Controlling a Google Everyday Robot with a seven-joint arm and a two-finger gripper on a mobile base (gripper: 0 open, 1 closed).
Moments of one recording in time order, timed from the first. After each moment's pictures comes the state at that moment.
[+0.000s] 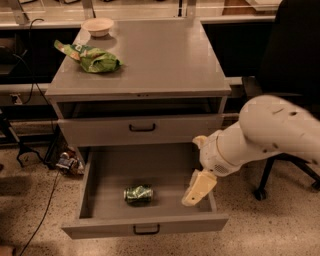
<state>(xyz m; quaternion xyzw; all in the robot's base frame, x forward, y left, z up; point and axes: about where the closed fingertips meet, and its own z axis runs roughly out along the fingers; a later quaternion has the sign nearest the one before) 0.454 -0.088 0.747 -0.60 0.76 0.12 0.24</state>
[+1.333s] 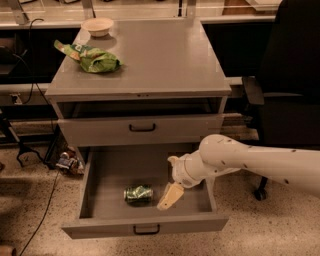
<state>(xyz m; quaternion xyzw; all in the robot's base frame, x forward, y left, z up) 0.515 -0.023 0.577 -0.59 0.74 0.19 0.26</state>
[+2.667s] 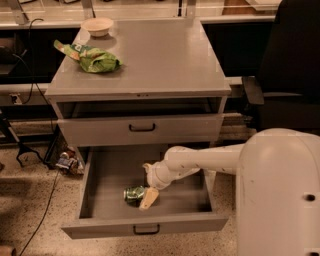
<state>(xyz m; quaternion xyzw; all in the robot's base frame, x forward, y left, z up) 0.577 0.061 0.441 -0.67 0.67 0.18 0.26</state>
